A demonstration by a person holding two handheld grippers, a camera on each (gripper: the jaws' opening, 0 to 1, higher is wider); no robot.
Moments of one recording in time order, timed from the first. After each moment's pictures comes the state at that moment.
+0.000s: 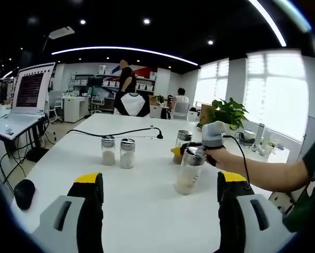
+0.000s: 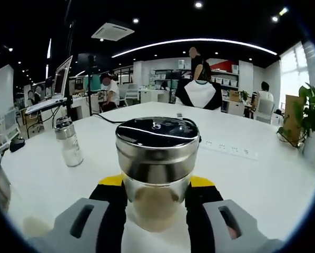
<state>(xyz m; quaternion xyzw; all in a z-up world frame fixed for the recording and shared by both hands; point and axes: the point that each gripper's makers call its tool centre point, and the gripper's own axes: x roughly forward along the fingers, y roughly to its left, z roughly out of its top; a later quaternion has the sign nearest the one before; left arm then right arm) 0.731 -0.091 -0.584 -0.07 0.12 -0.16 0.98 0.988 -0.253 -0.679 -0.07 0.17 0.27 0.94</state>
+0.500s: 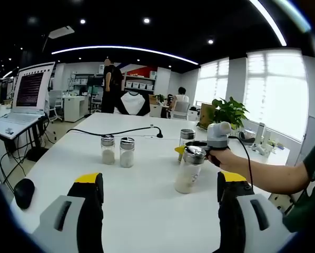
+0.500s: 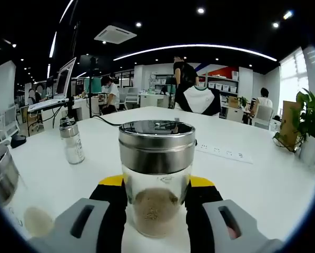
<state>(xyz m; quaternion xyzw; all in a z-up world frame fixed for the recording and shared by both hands) 0.731 -0.094 -0.585 -0.07 0.12 -0.17 0.98 0.973 -0.269 -0.670 -0.08 0.14 0.27 0.95</state>
